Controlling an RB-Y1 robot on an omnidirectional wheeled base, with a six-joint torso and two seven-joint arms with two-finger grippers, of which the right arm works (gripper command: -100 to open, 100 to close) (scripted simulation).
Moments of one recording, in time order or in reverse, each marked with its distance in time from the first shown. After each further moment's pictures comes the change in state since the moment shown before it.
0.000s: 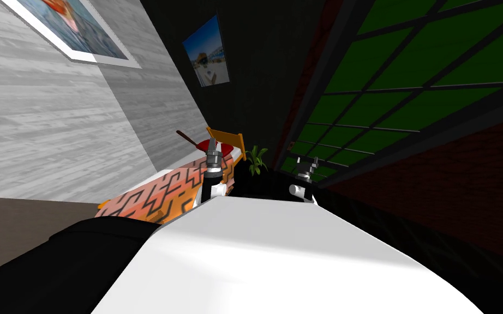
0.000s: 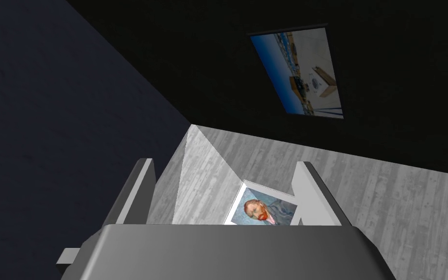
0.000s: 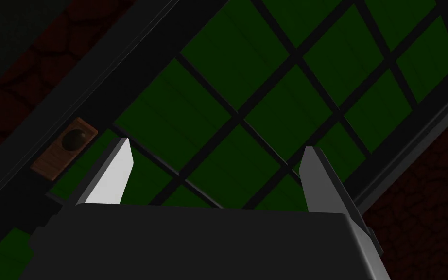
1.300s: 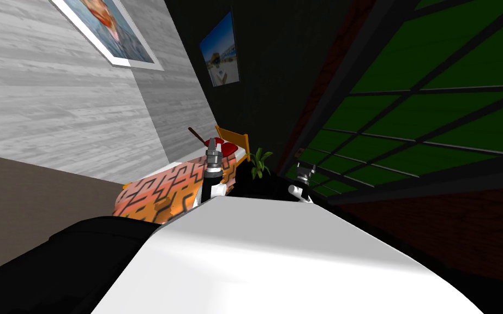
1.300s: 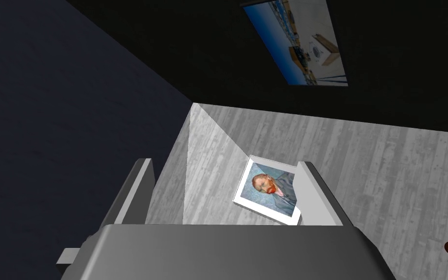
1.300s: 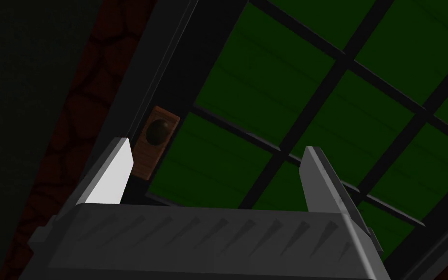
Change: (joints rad) arm -0.148 -0.029 -0.056 0.396 -0.126 -0.106 -0.272
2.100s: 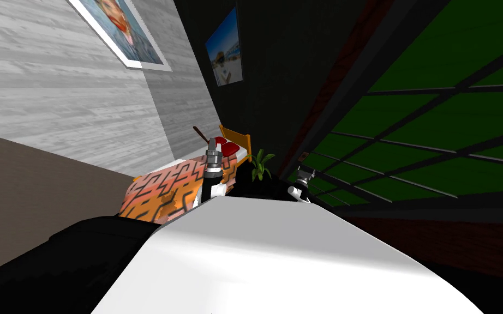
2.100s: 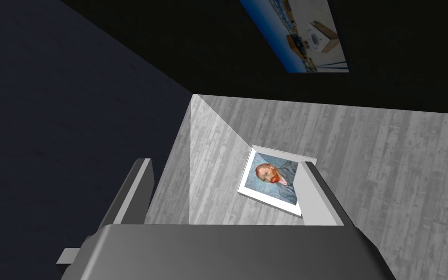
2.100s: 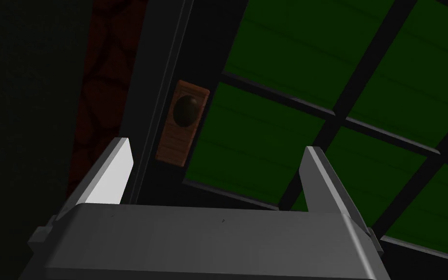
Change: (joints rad) arm -0.062 -0.005 -0.029 0.195 -0.071 -0.049 -0.151
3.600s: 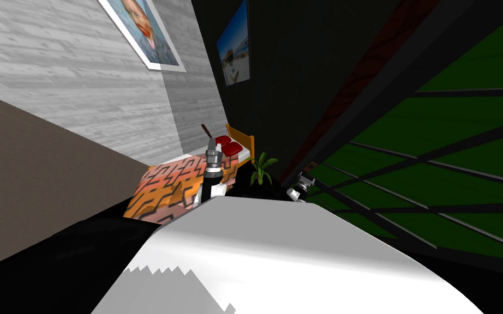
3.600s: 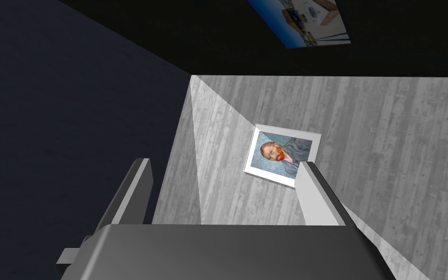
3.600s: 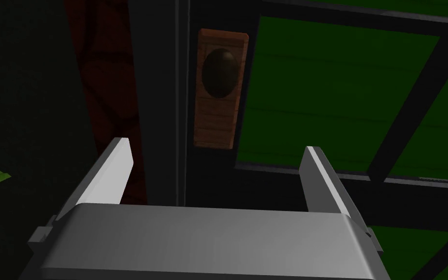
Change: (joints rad) arm -0.129 -0.014 -0.051 0.368 -0.121 -0.098 -0.266
